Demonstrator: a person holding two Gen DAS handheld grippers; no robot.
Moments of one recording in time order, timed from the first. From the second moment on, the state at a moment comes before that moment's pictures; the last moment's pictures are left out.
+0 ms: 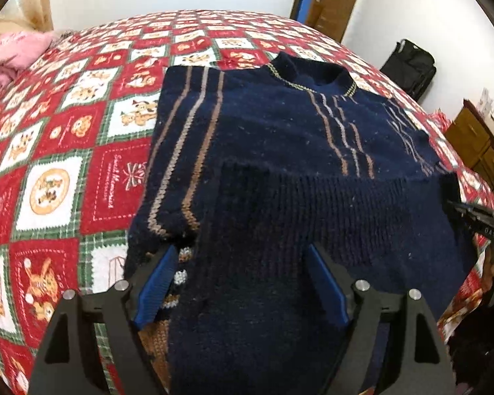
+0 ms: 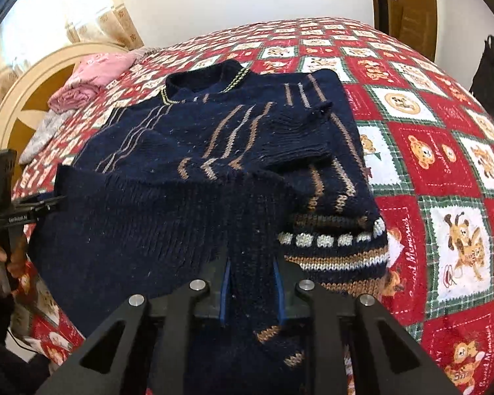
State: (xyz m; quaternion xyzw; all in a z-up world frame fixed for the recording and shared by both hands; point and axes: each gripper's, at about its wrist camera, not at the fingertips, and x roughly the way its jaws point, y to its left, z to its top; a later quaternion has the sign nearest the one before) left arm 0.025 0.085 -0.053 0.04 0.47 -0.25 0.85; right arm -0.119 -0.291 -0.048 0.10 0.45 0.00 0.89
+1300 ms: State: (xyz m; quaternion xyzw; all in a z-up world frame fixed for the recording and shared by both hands) left arm 0.016 0.097 -0.048 -0.03 0.45 -0.27 0.85; right arm -0.130 -0.264 -0.018 0.08 0.41 0.01 0.91
